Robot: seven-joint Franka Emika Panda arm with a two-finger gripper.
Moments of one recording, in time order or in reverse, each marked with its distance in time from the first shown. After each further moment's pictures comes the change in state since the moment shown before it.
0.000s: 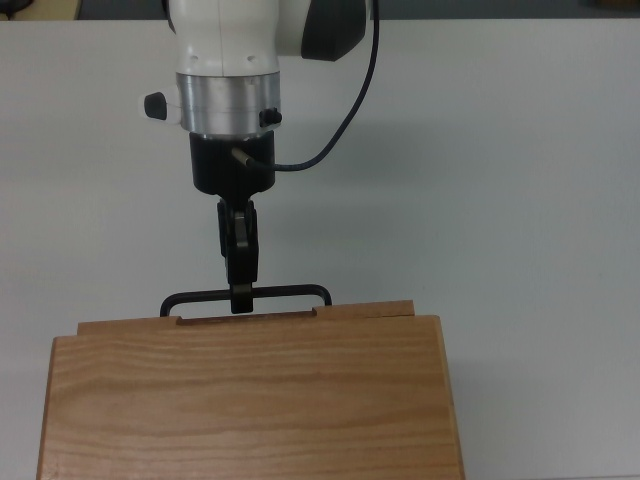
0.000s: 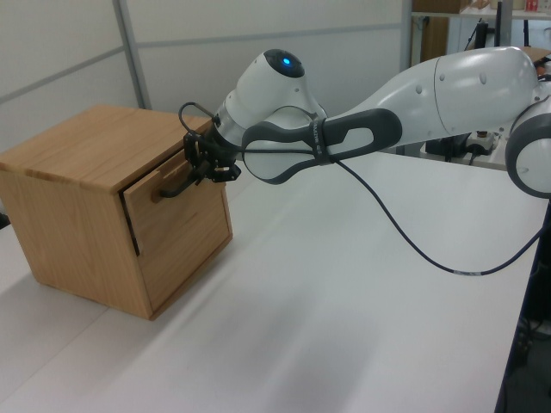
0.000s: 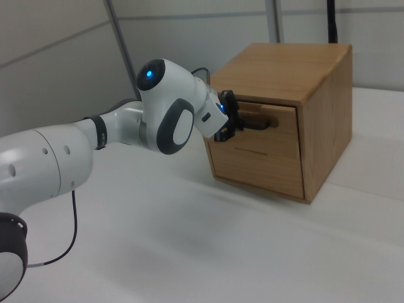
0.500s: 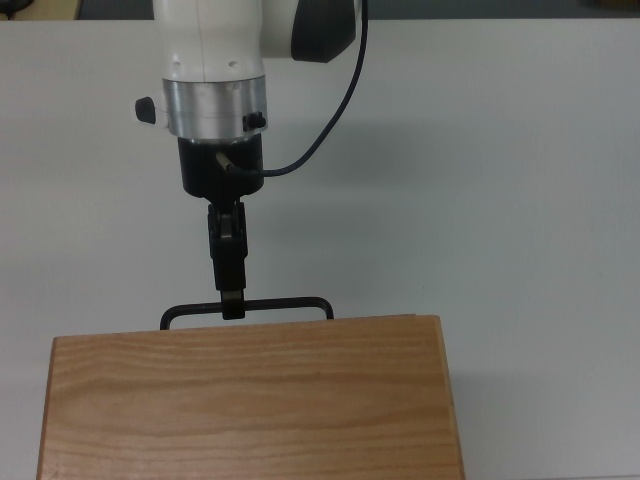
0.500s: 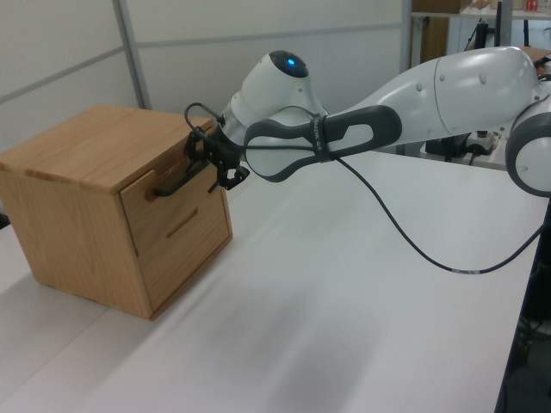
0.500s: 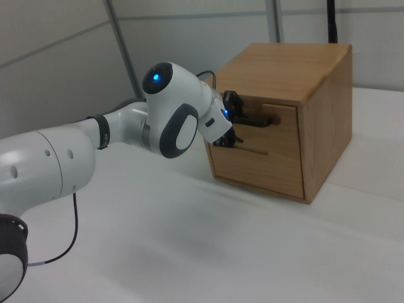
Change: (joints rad) arm -0.014 0.000 -0.001 -0.014 0.052 -0.003 -0.002
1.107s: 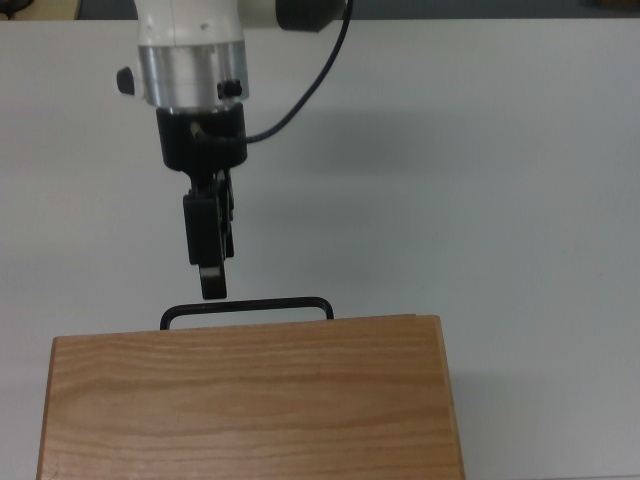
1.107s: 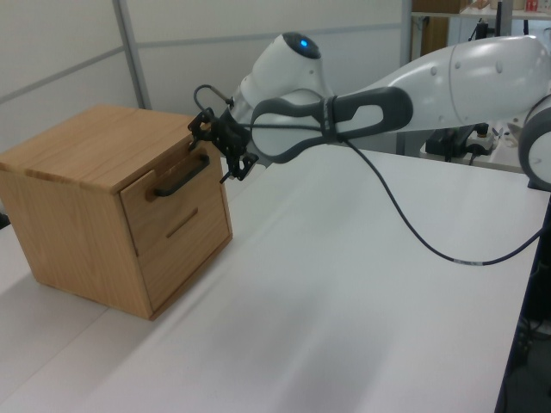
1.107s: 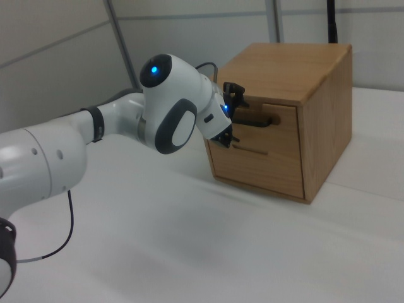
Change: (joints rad) arm -0.017 -0.039 -0.001 -0.012 0.075 -0.014 0.001
